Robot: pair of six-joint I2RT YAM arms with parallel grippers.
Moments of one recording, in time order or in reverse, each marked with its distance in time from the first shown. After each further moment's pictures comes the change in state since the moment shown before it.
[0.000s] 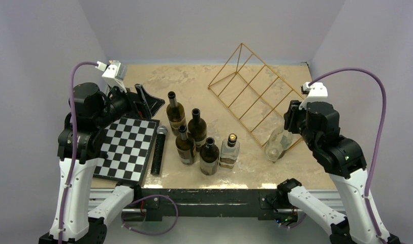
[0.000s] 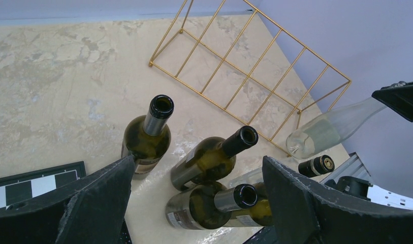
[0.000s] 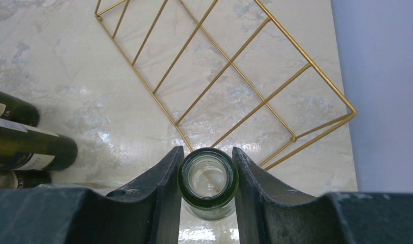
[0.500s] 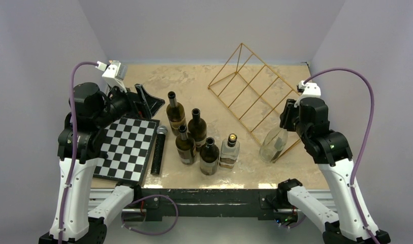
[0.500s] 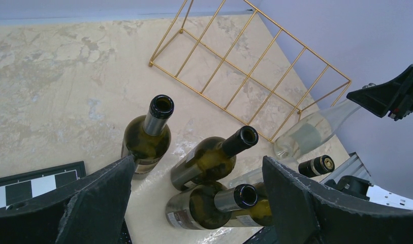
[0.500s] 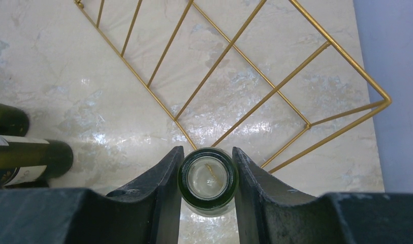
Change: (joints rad) left arm 0.000 -0.001 0.000 0.000 0.000 0.000; right arm -0.131 0.038 -0.135 0.084 -0.098 0.046
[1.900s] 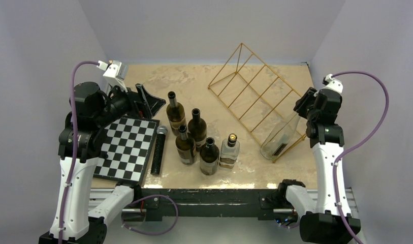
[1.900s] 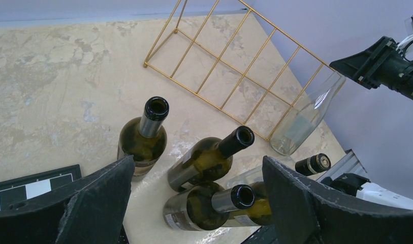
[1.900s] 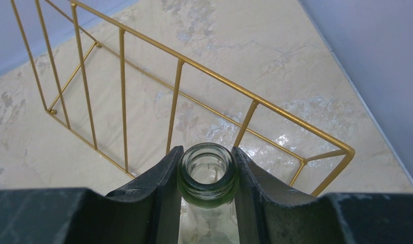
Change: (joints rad) left arm 0.000 0.003 -0.005 0.015 0.023 0.000; right arm -0.452 0.110 -0.180 0.394 -0.213 0.063
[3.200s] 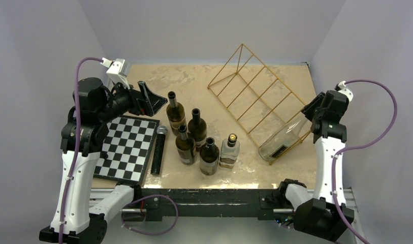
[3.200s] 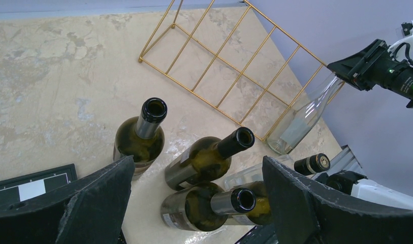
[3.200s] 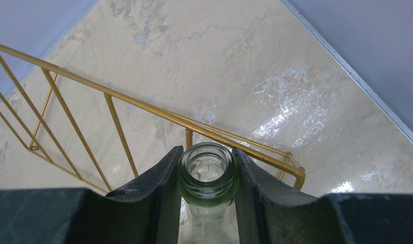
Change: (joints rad) left arm 0.000 0.043 0.014 -0.003 0.022 0.000; right arm -0.160 0.054 -0.039 -0.006 -0.010 0.127
